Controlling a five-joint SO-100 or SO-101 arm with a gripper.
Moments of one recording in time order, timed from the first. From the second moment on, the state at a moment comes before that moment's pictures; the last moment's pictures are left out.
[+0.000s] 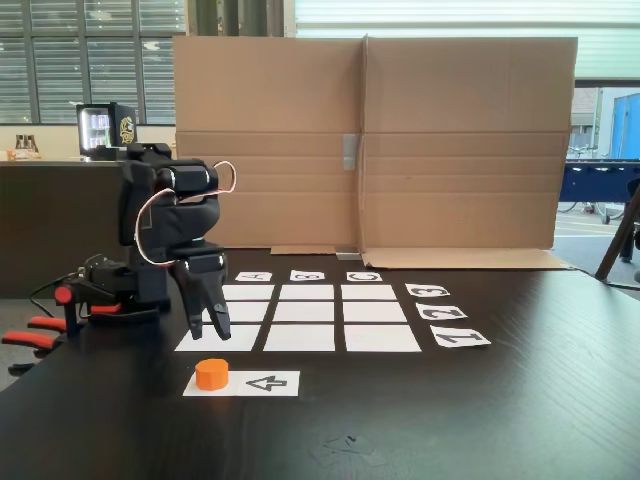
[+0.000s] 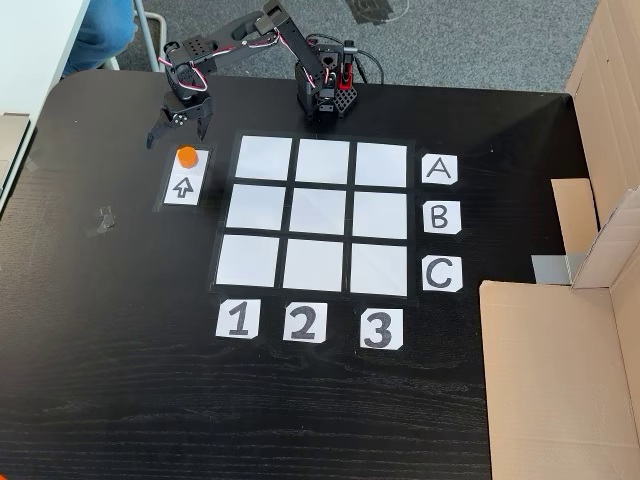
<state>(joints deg) 55.2 61.9 63.5 89.1 85.2</state>
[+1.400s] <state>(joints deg) 55.1 52.5 59.7 85.5 89.4</state>
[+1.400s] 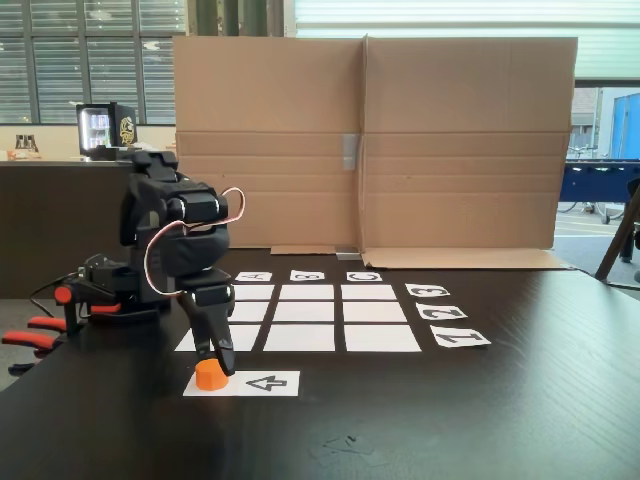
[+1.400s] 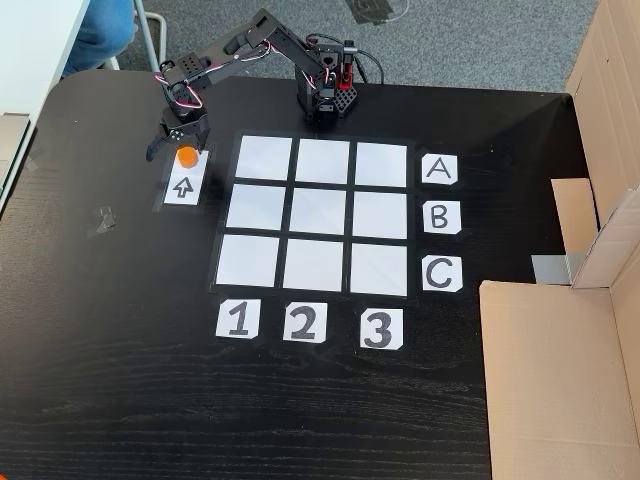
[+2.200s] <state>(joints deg) 56.6 50.4 57.4 84.6 89.3</state>
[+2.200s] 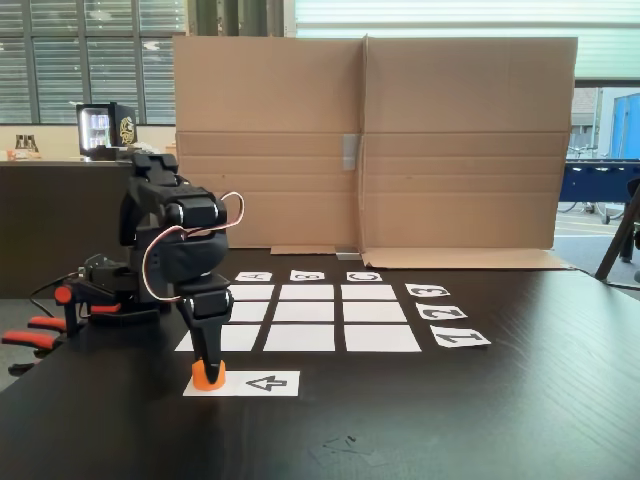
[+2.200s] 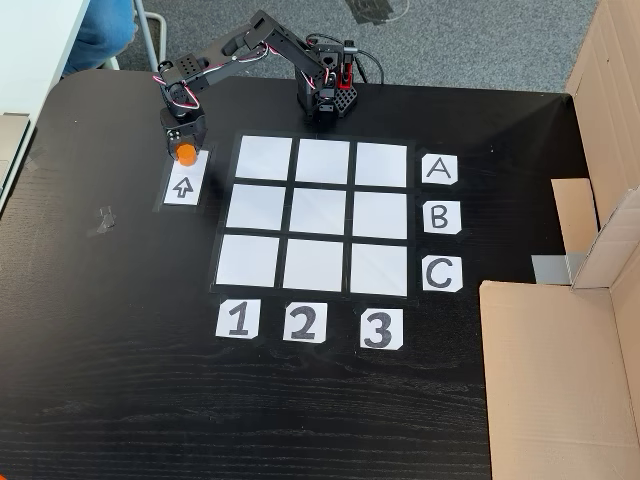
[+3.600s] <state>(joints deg) 17.2 113.9 88.6 89.4 70.5</state>
